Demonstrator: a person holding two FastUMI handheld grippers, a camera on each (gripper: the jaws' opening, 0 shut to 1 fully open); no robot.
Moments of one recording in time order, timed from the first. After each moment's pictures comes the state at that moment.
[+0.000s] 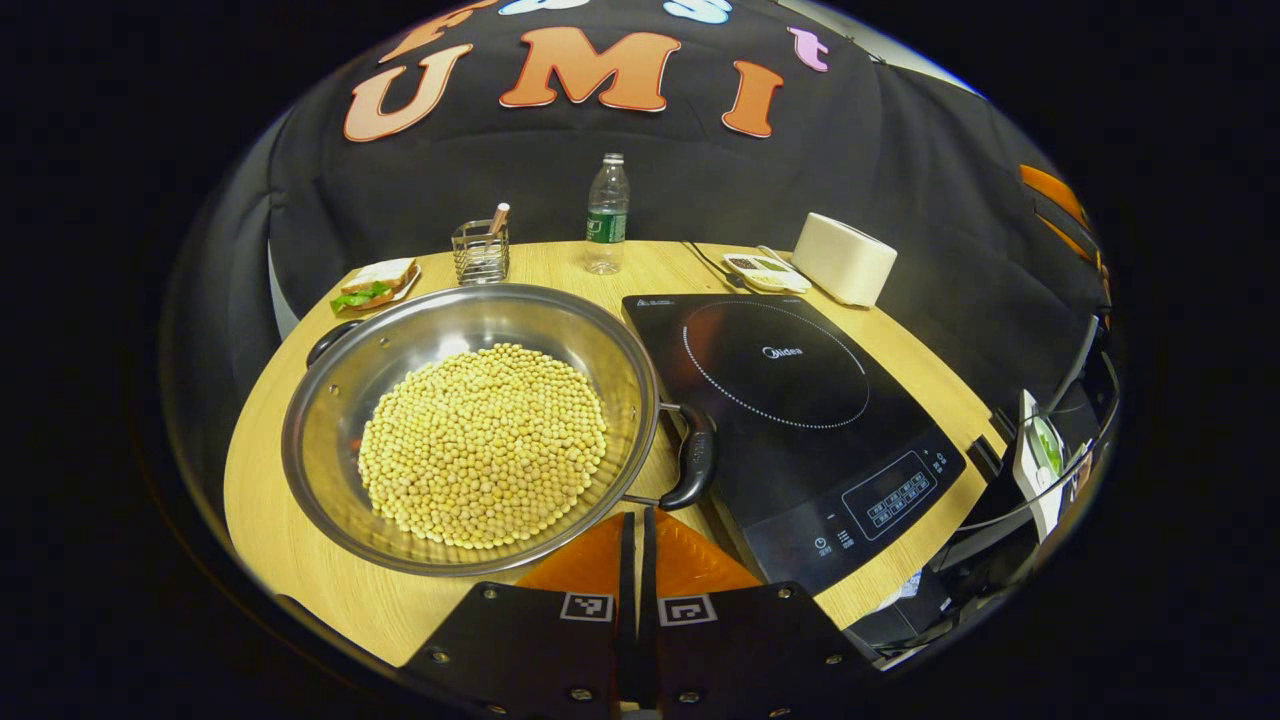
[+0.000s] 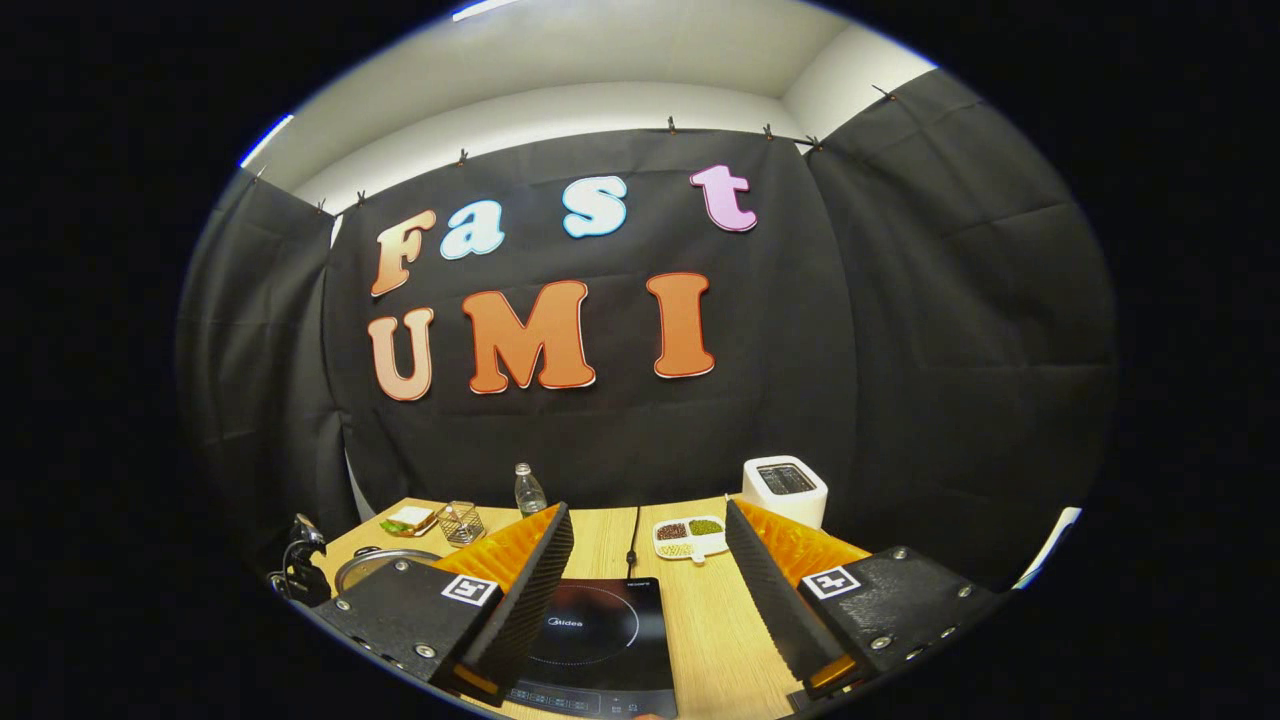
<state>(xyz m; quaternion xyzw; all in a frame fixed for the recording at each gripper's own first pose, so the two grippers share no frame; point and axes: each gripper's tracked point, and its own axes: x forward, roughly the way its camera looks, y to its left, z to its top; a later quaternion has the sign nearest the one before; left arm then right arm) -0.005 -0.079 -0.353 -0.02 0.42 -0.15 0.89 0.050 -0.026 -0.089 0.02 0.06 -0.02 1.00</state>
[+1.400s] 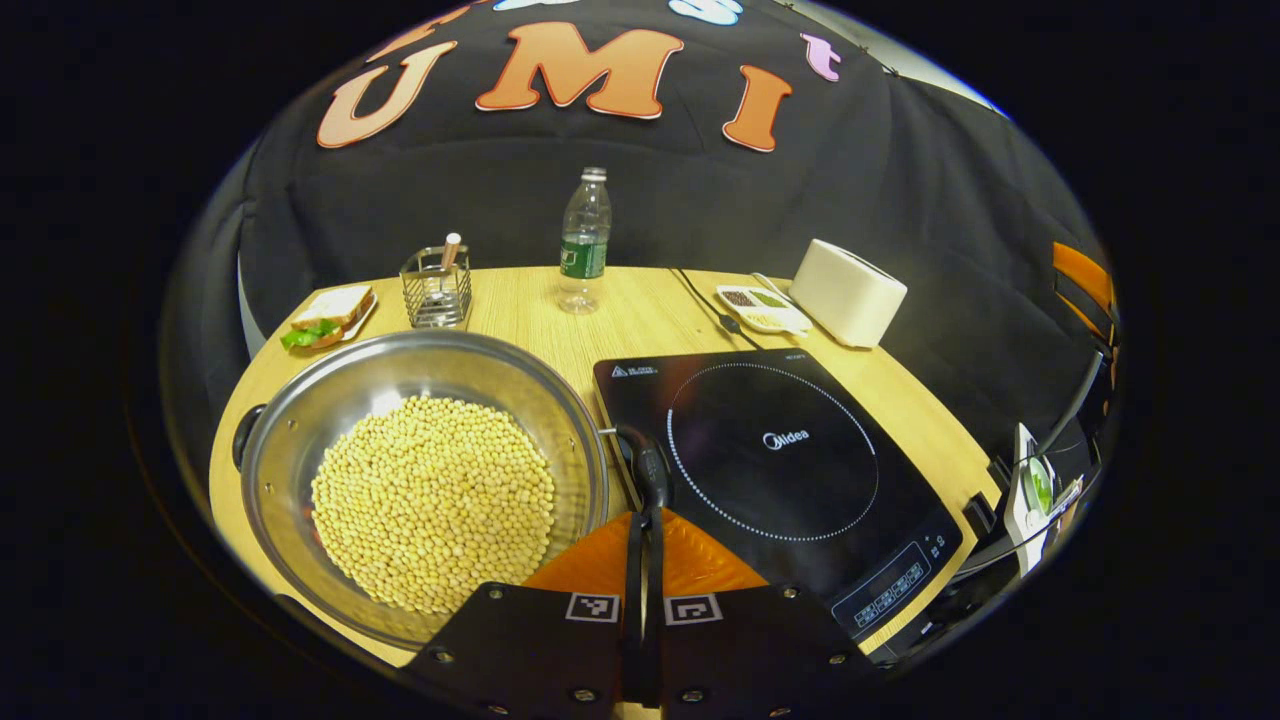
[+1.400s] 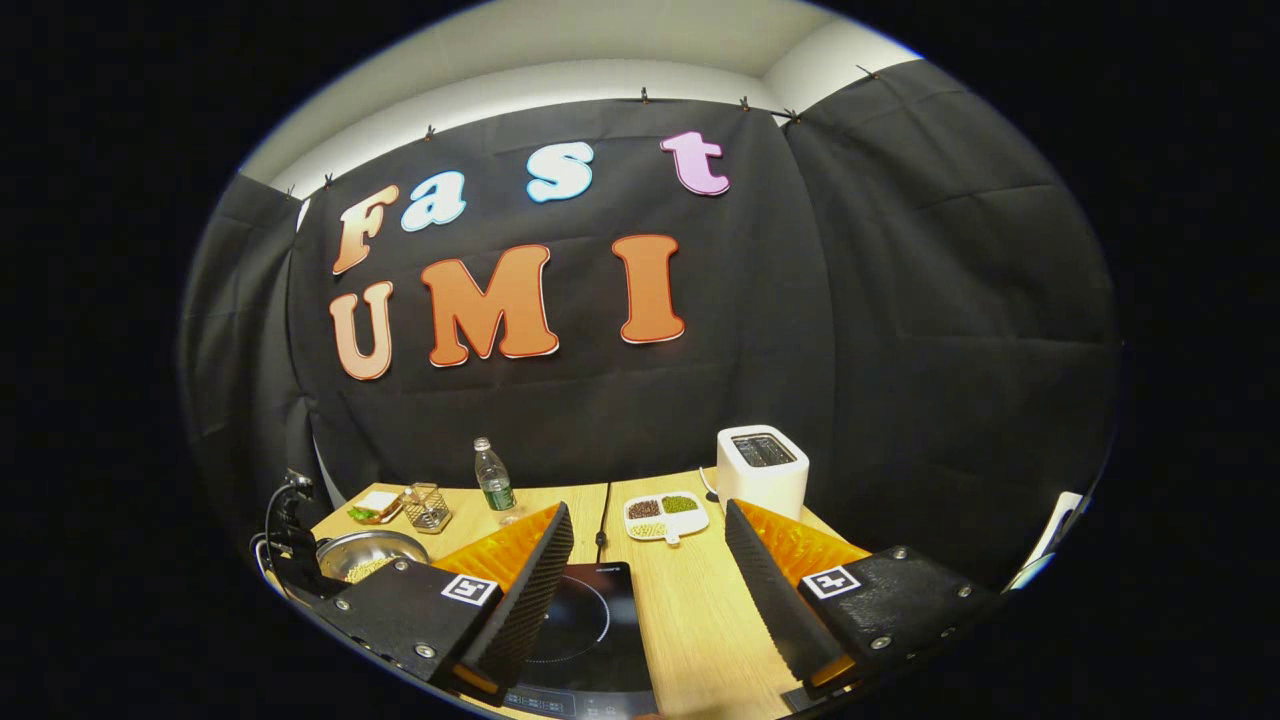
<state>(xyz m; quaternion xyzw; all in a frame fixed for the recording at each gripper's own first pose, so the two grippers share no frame) 0.084 -0.107 -0.345 -0.03 0.39 -0.17 0.90 0.077 -0.044 -0.136 0.03 0.11 -0.05 0.99</state>
